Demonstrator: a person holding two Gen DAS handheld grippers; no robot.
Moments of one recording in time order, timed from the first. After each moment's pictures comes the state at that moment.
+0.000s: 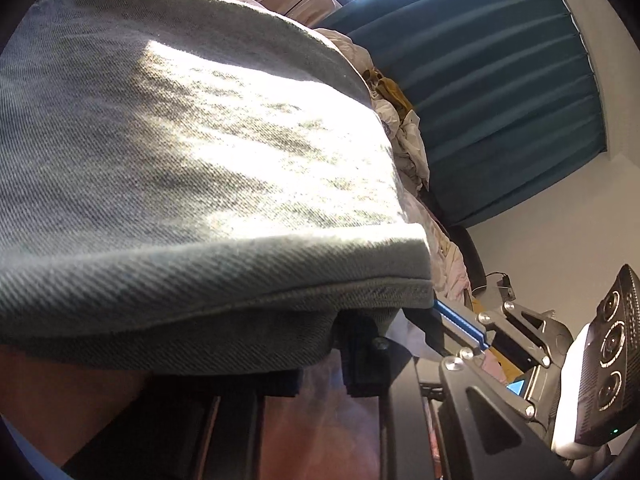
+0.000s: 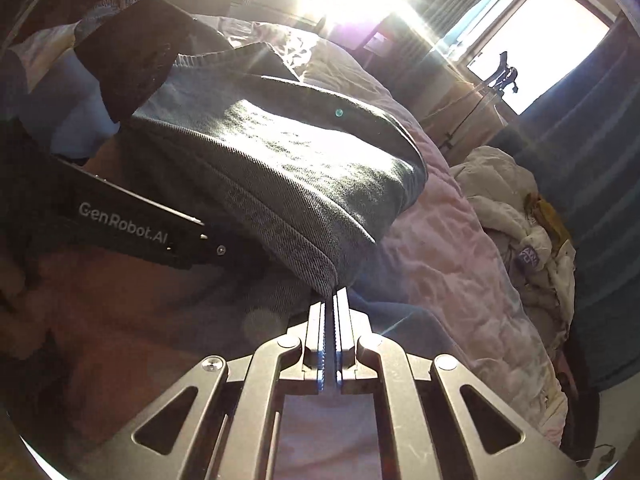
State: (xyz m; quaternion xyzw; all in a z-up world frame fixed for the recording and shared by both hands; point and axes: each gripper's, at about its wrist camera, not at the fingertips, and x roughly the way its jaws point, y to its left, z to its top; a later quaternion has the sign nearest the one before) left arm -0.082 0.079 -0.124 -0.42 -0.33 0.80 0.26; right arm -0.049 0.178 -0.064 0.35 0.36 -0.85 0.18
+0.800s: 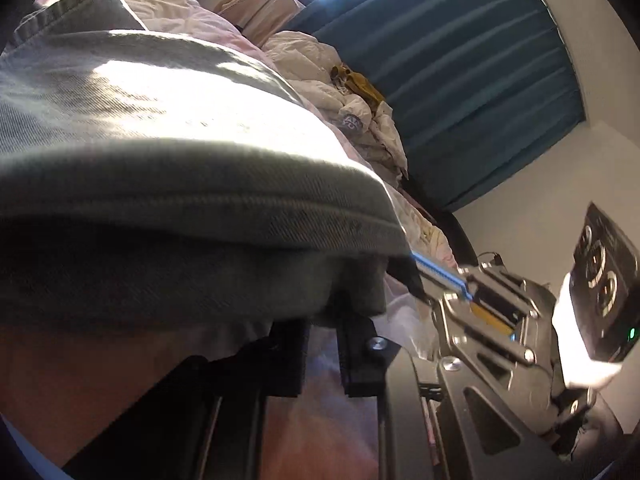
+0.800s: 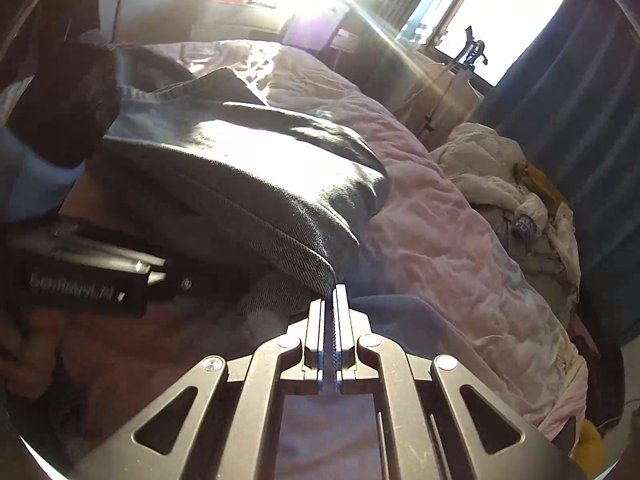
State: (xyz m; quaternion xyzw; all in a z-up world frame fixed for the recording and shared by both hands) left arm -0.064 0.112 -0.109 -0.40 -0.29 0.81 0.31; right arm -0.059 0.194 -0.042 0.35 0.27 -0.89 0.14
